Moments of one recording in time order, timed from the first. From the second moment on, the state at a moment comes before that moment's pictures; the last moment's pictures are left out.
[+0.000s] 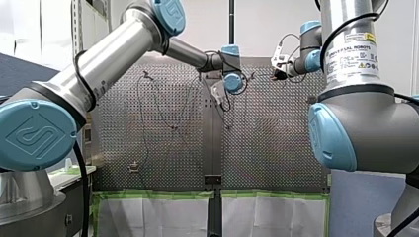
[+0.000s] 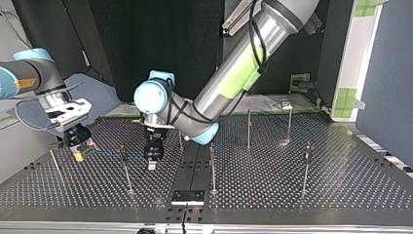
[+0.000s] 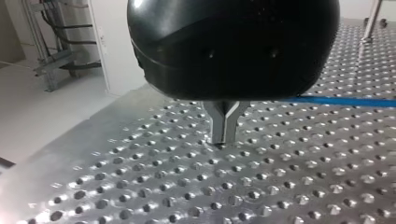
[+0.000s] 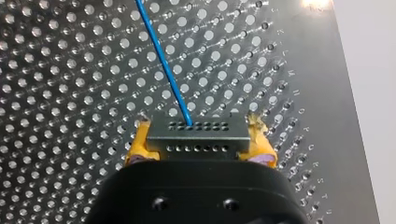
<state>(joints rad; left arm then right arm) -0.65 -2.31 -0.91 -2.88 -2.02 -1.91 1.70 -1.29 1.44 -0.16 1.05 1.94</state>
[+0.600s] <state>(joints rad) -0.66 -2.32 -0.91 -2.95 -1.97 -1.91 1.68 -1.28 1.44 -0.16 1.04 1.93</state>
